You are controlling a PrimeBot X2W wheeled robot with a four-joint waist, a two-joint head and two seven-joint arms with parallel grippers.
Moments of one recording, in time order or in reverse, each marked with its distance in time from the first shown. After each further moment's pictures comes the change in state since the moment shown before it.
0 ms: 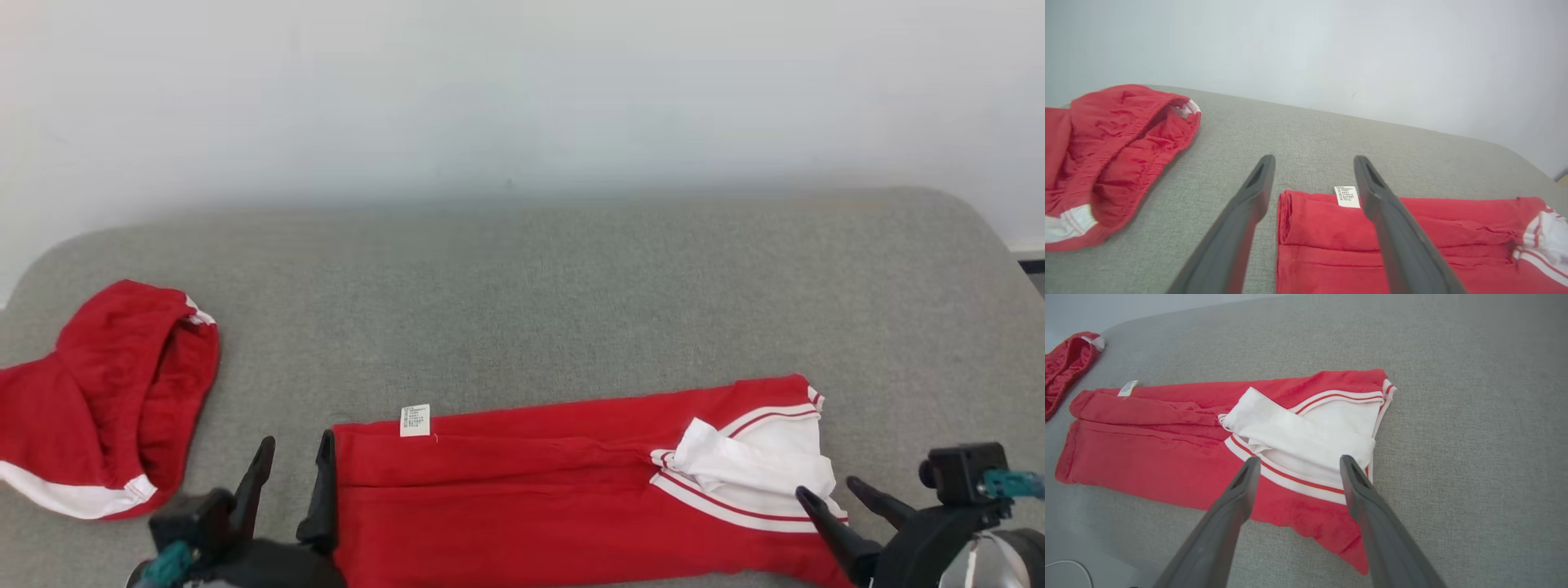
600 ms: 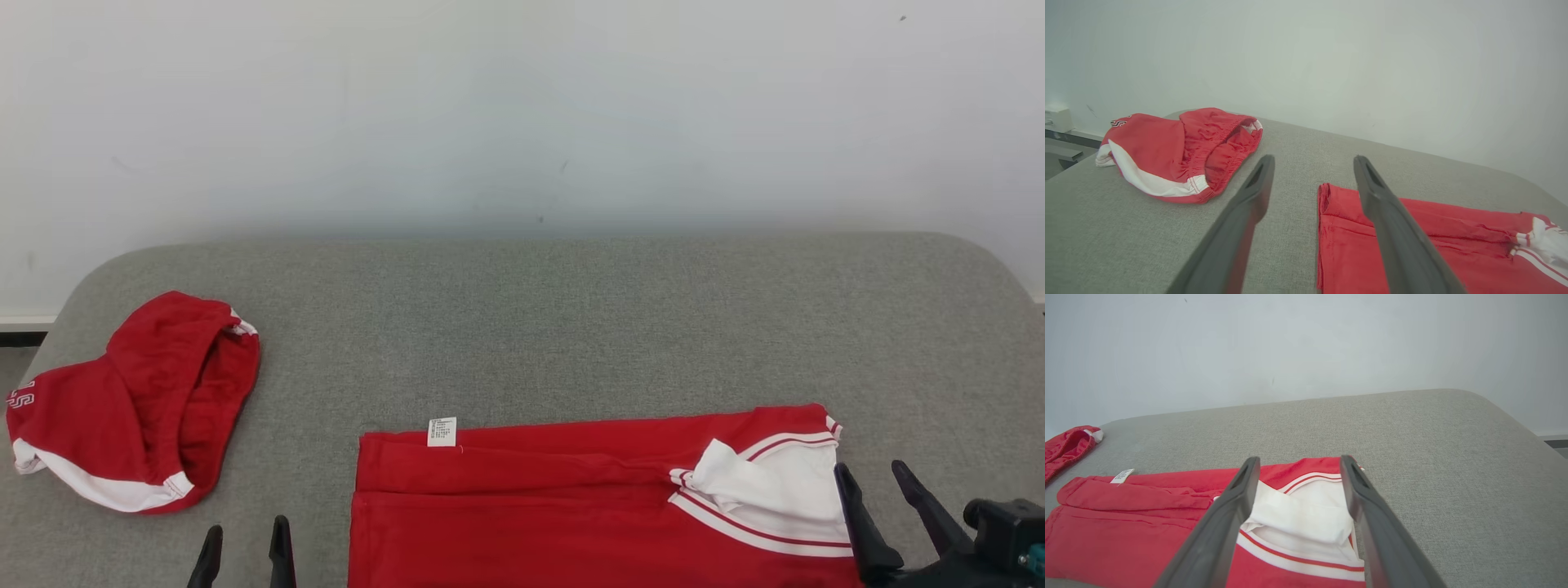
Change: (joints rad) left arm 0.344 -0.149 0.286 -0.309 0.251 -0.104 -0.002; right arm 0.065 0.165 -0.140 0.068 -0.199 0.000 -0.397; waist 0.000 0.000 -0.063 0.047
